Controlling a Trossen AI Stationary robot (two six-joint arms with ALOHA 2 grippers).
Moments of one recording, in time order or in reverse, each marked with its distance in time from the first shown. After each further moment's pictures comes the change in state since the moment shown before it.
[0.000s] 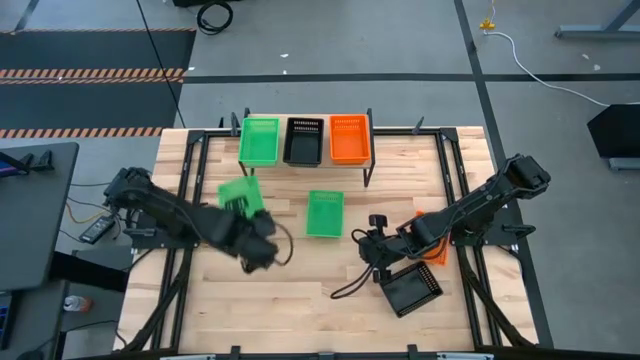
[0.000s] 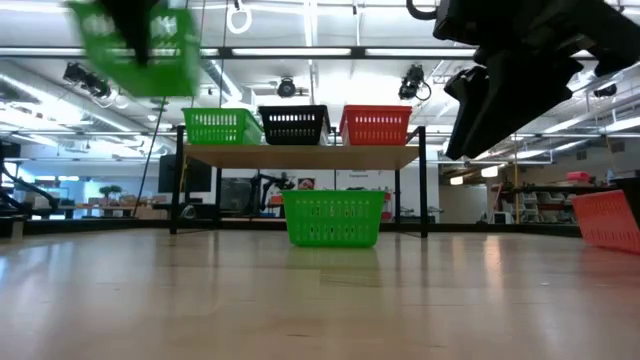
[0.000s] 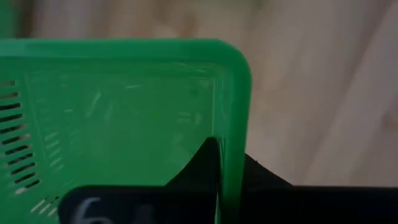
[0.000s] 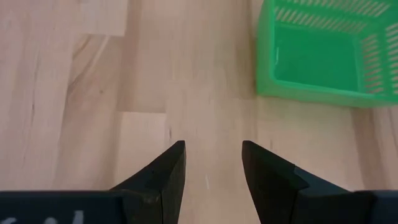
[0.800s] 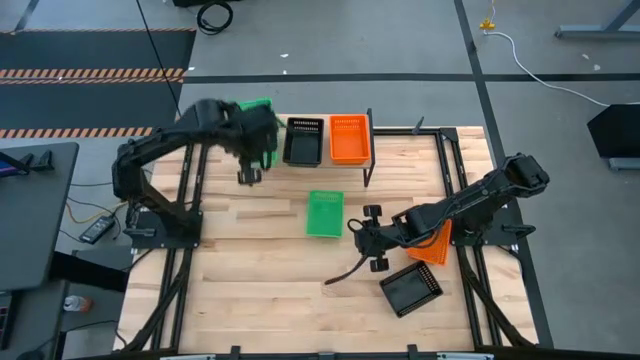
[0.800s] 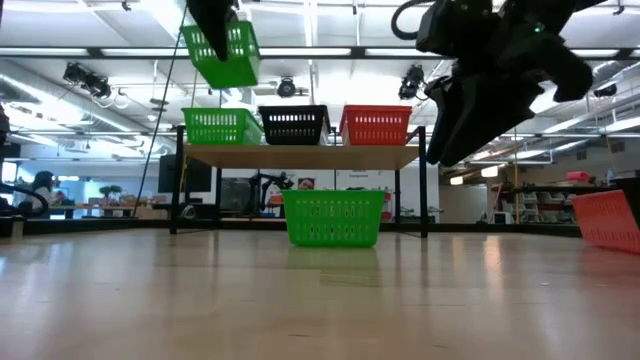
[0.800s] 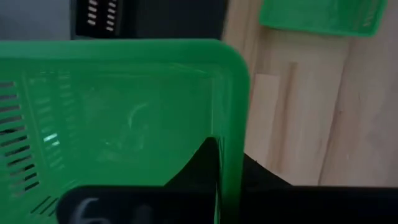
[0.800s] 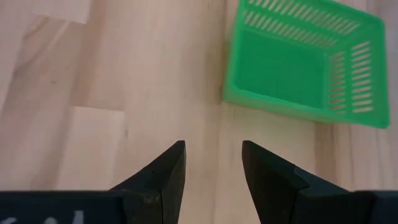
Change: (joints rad) left arm 0.737 -0.002 0.380 -0.067 0.157 0.966; right arm -0.100 0.000 0.000 0.006 -0.008 -0.195
